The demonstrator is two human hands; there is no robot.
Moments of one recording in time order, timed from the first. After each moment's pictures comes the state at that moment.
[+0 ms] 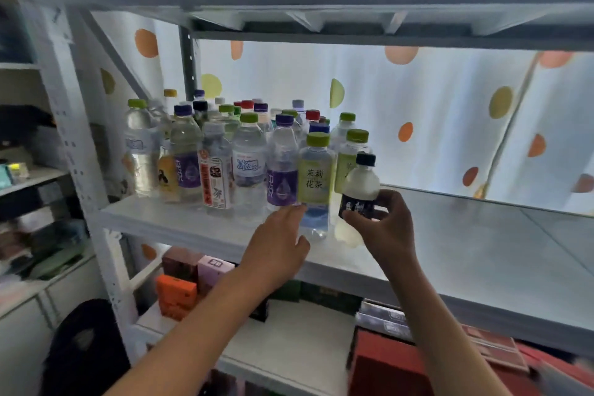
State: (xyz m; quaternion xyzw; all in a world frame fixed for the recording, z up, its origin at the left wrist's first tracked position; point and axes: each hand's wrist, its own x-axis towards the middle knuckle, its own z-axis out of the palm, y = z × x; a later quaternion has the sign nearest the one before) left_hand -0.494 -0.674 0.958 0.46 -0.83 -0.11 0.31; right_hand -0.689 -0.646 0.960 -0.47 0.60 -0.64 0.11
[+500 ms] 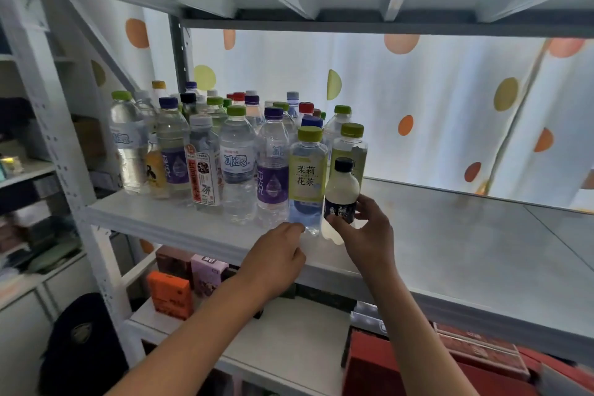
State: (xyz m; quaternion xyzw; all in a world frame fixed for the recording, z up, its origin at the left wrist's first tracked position) left_hand -0.511 -0.689 0.930 0.44 -0.85 -0.10 0.26; right_hand -0.691 -0.672 0.928 -0.51 0.62 -0.59 0.08
